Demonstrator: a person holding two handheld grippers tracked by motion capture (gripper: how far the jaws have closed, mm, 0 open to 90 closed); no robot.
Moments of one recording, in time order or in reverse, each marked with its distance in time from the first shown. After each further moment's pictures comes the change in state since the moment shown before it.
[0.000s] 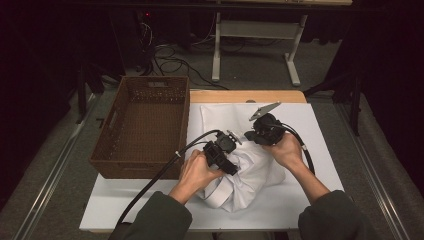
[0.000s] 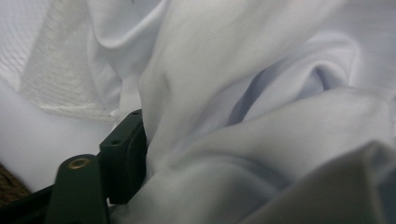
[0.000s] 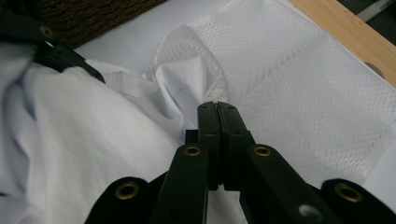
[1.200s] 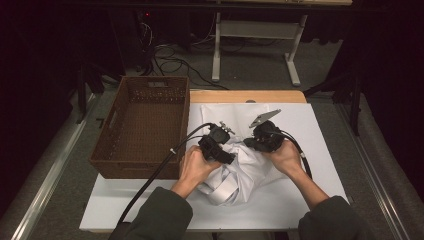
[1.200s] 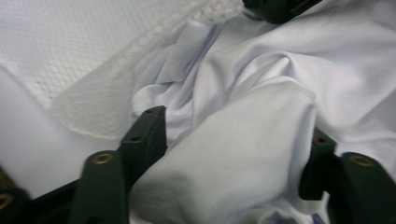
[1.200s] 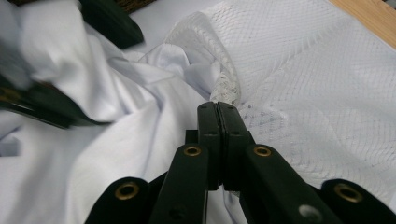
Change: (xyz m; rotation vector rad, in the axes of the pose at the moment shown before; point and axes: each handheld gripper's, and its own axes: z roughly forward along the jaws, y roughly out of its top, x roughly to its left) left arm 0.026 -0.001 -0.005 -0.119 -0.004 -0.087; right arm 0.006 -0.017 0.010 -0.008 0.044 0.017
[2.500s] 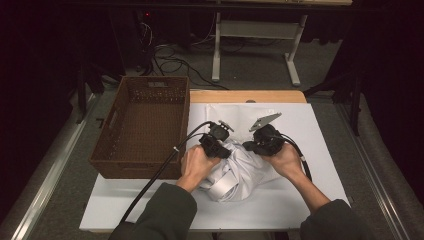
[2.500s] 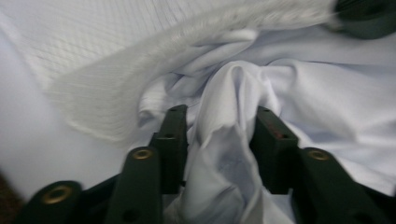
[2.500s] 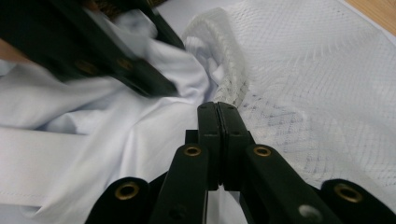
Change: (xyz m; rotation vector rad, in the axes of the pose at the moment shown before) left arm 0.014 0.004 0.019 0.054 0.023 -0.053; right arm 0.007 -0.006 -0.001 -0.008 0.028 -0.018
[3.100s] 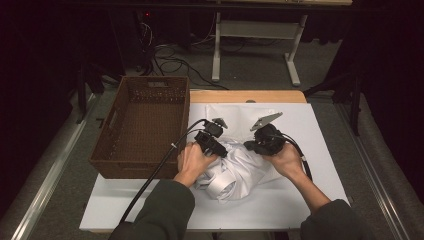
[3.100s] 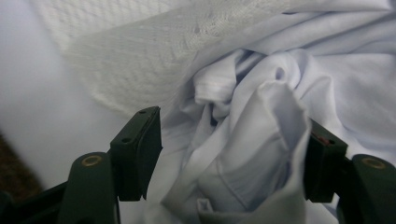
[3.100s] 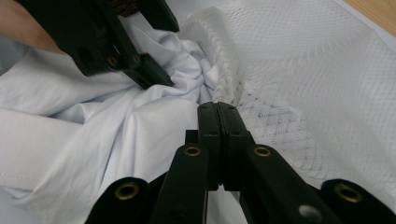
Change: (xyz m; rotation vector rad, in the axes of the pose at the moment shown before) left arm 0.027 0.000 0.047 0.153 0.021 -0.125; right arm -0.002 0.000 0.000 0.000 -0.011 0.018
